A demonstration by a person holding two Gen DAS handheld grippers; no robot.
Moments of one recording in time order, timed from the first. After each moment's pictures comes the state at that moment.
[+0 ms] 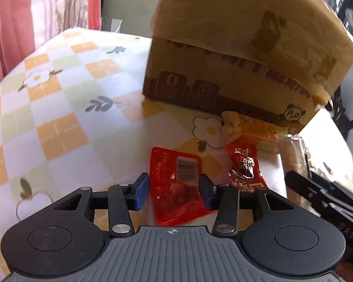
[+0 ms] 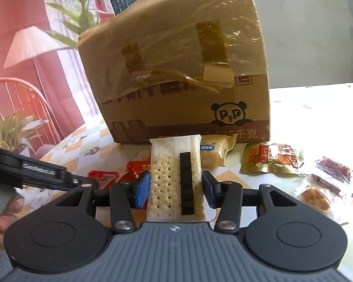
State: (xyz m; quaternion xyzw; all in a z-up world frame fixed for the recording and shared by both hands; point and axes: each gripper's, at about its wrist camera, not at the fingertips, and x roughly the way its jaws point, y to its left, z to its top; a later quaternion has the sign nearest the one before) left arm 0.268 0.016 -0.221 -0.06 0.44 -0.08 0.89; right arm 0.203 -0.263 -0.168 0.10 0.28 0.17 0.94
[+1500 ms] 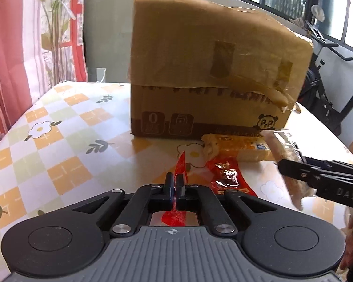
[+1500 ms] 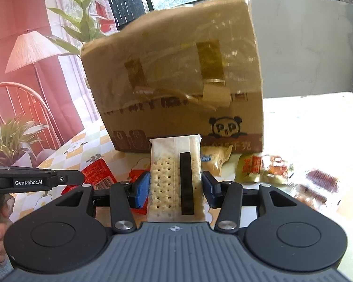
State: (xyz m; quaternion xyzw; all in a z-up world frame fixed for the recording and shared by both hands) left arm 0.227 0.007 -0.197 0.00 0.33 -0.10 0.94; right arm 0.192 -0.266 -0.145 0.08 0.26 0.16 0.95
